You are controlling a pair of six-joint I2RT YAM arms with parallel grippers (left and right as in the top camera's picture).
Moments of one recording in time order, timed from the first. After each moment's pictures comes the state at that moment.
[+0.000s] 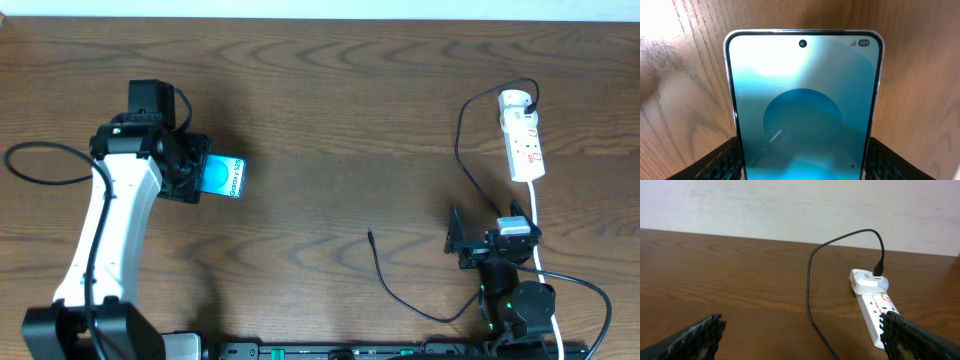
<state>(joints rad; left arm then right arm) 0.04 1.52 1.23 -1.02 0.09 -1.34 0.11 0.02 0.01 -0.07 0.04 -0.04</state>
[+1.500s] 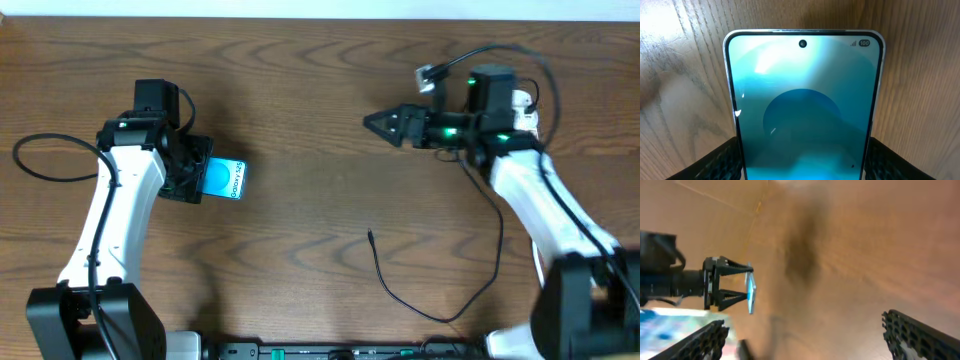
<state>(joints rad) 0.04 1.56 1.23 -1.02 0.09 -1.34 0.14 1.67 1.11 -0.18 -0.97 0.46</state>
